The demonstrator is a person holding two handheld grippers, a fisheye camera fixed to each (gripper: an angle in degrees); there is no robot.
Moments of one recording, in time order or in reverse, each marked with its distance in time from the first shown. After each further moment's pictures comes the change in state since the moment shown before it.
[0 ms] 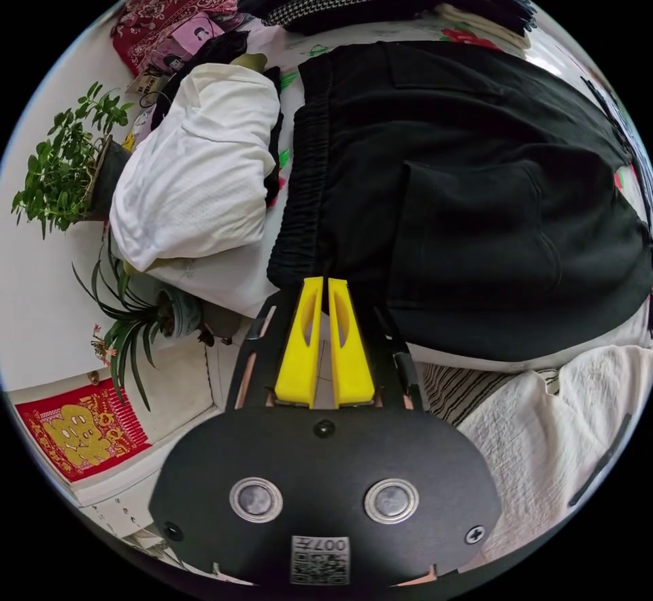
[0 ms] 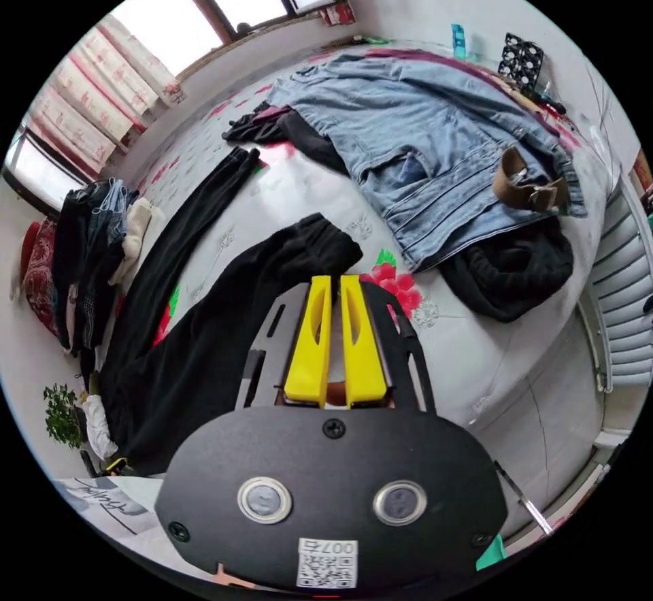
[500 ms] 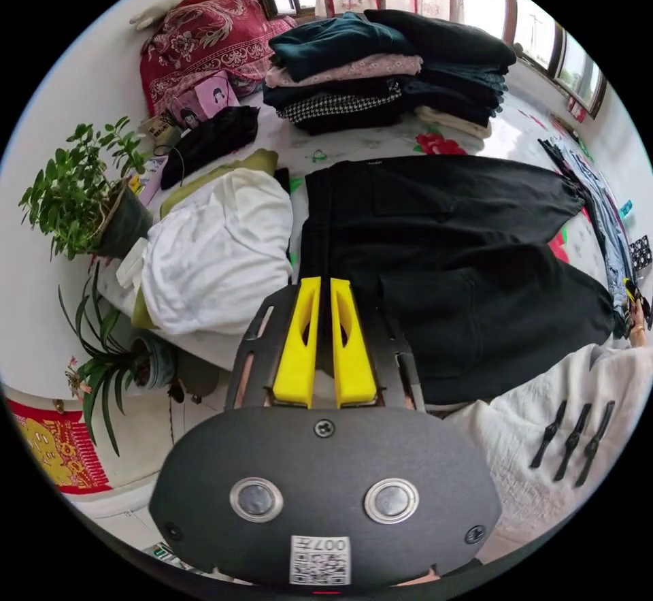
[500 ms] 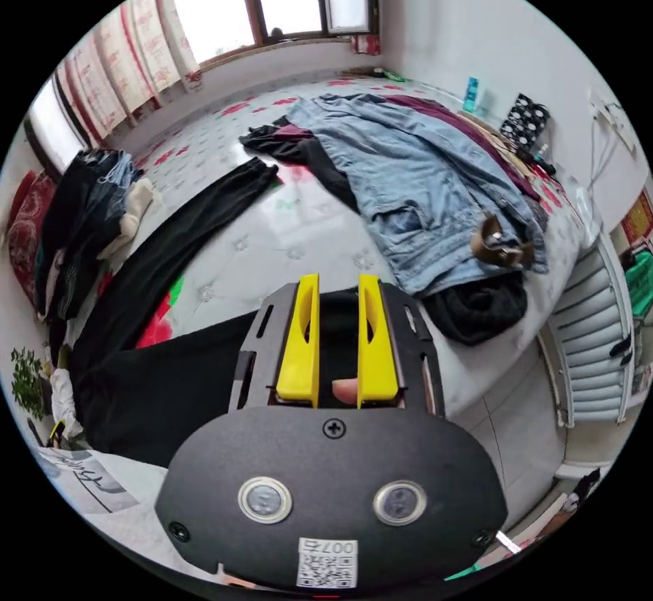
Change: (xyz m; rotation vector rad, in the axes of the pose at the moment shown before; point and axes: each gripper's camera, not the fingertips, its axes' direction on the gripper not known) left arm -0.026 -0.025 -0.129 0.316 0.157 -0.036; right arm -0.043 0.034 -0.027 0.073 0.131 -0.152
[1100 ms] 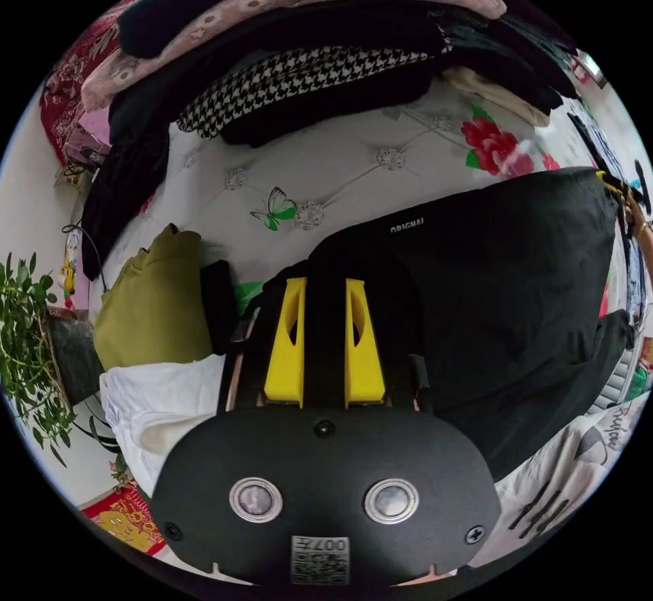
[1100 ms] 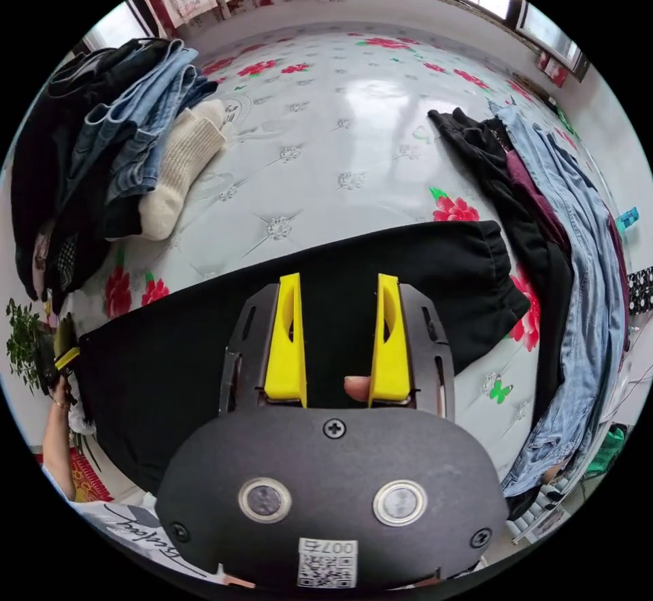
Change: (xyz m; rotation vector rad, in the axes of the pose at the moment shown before) left arm 0.039 -0.274 0.149 -0.205 0.055 0.173; right arm -0.340 -0.207 0.221 -0.265 -0.112 -0.400
